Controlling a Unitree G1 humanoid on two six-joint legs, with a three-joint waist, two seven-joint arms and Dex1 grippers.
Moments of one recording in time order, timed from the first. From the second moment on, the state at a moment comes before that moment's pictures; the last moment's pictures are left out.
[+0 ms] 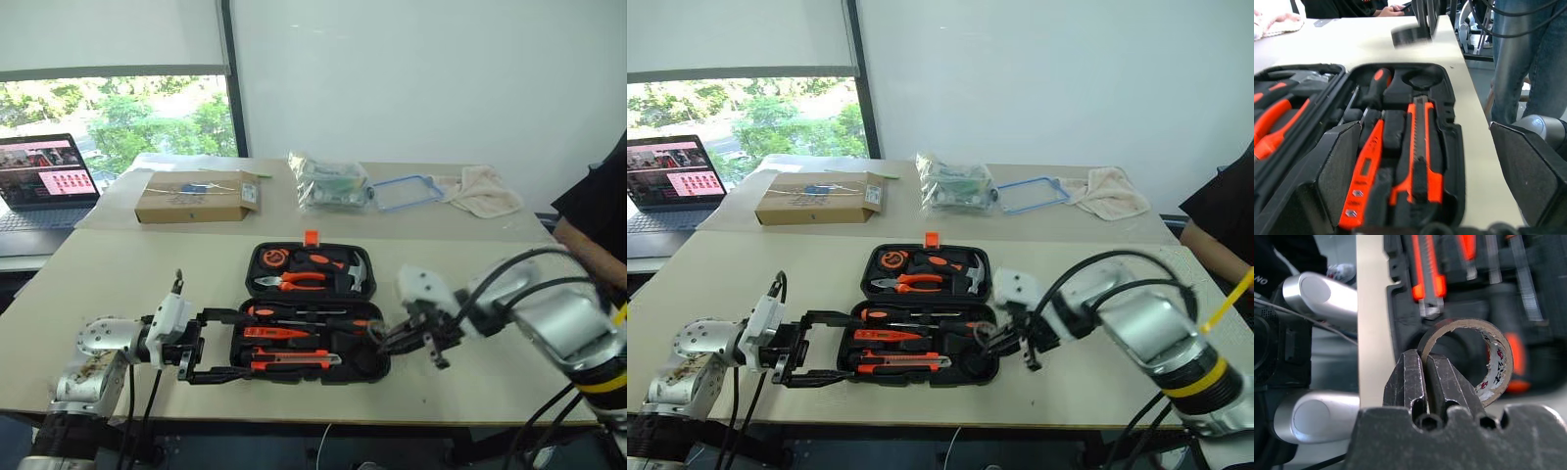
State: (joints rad) left arm -0.25 0.70 0.08 0.09 -0.50 -0.02 -1.55; right arm -0.65 -0.91 0.44 -0.39 0.32 0.89 1.25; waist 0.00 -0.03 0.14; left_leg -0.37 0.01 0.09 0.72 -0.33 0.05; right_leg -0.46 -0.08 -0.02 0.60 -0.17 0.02
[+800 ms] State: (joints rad) left arm -0.23 0.73 0.21 0.15 -0.51 0.09 -1.34; right arm -0.59 -0.93 0.21 -0.32 0.41 0.81 1.28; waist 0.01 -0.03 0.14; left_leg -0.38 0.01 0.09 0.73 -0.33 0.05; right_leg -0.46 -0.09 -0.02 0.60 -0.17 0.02
